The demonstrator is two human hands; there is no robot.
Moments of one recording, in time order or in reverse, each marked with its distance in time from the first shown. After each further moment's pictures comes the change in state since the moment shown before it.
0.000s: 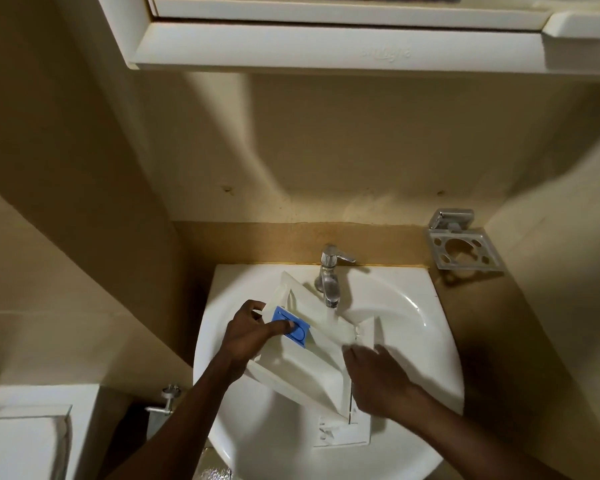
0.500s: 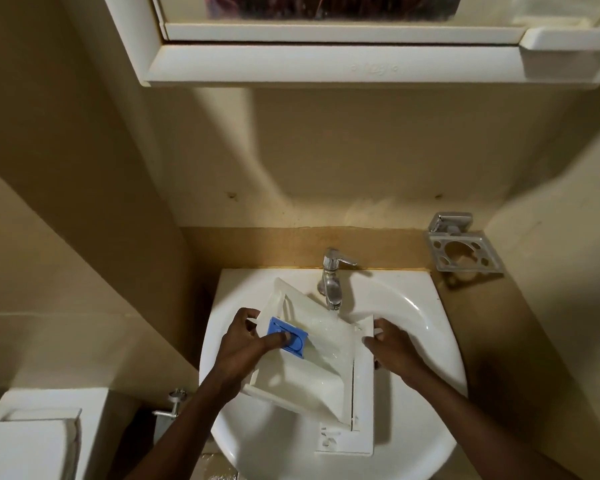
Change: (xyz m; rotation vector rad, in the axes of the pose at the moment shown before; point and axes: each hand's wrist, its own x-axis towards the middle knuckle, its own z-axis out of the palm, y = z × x) left_hand -0.033 -0.004 -0.010 -0.065 0.043 0.069; right_hand 0.029 0.043 0.000 1.075 0.154 0.485
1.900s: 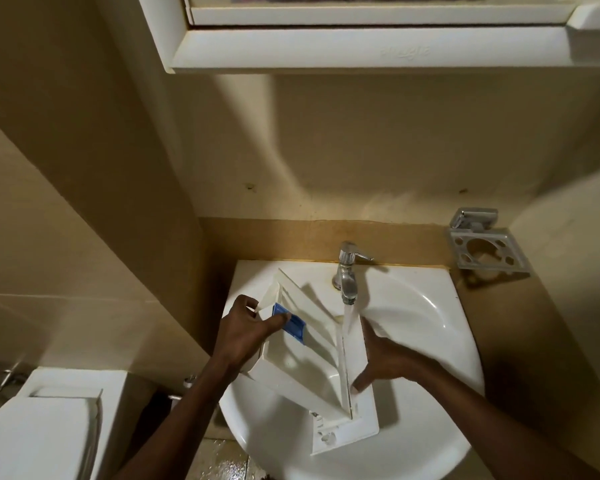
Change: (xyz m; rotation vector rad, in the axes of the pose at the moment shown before) left_hand -0.005 0.015 -0.016 0.184 0.186 0.000; right_hand 0.008 -0.004 0.020 -0.384 -0.493 -0.185
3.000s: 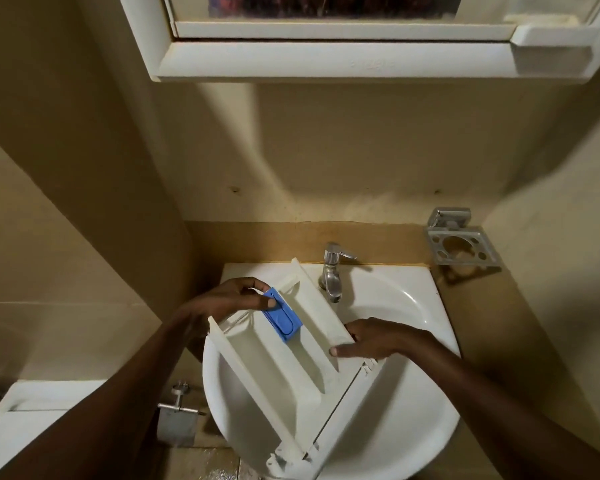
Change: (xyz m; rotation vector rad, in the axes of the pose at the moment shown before) left_hand 0.046 0.034 -0.035 0.024 -0.663 0.092; right_hand -0.038 -0.041 -0.039 -0.177 -0.088 -0.058
